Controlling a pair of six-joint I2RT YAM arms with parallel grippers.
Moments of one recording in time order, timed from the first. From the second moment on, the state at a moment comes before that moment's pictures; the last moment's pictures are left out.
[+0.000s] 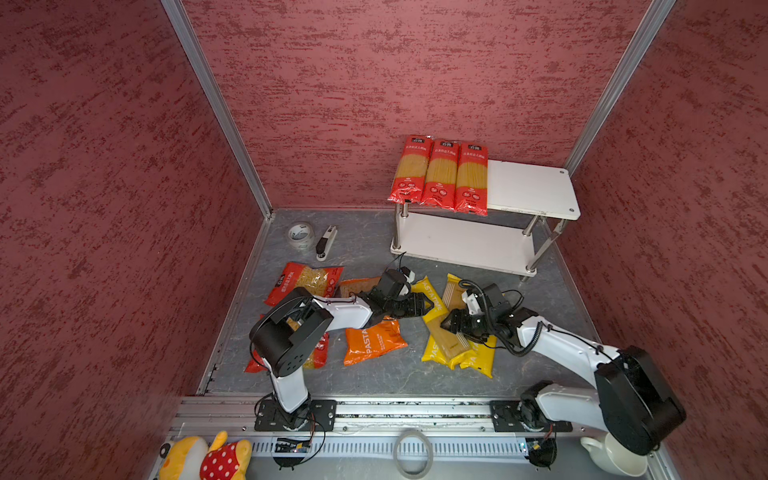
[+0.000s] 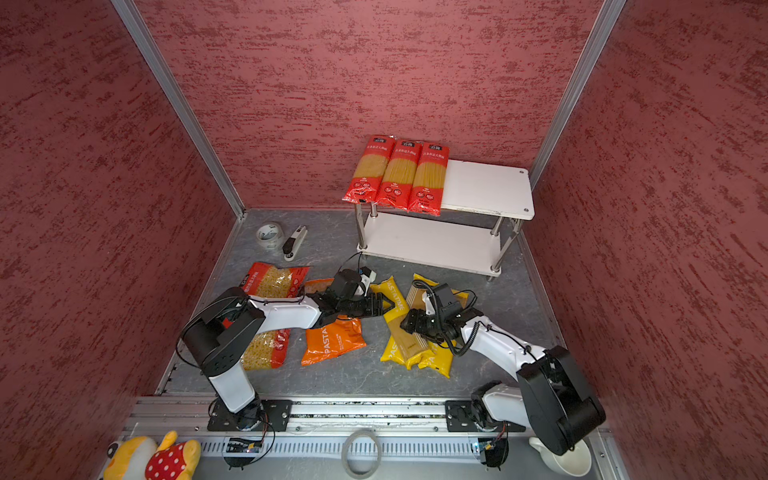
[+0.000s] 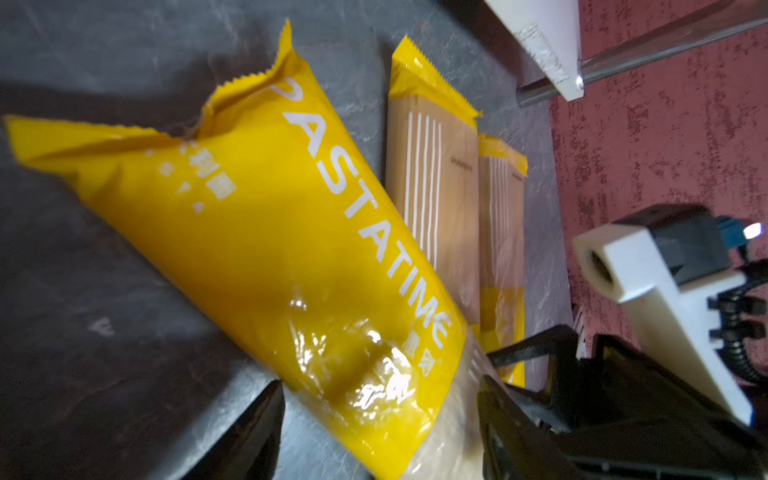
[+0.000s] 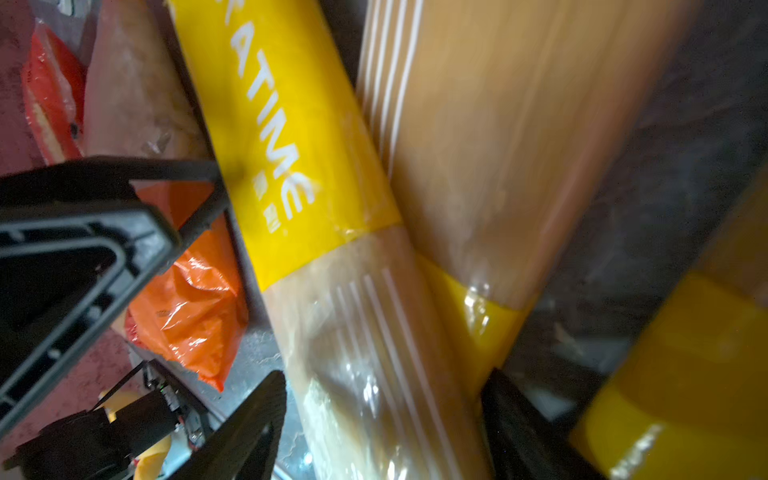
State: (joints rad) left arm -0.74 1.76 0.85 0.23 0.37 -0.80; right arm 0.48 1.25 0.55 -0.31 -0.43 0.77
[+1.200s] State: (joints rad) left arm -0.83 1.65 0.62 0.35 0.31 -0.93; right arm 0.48 1.42 0.53 -0.01 -0.65 0.86
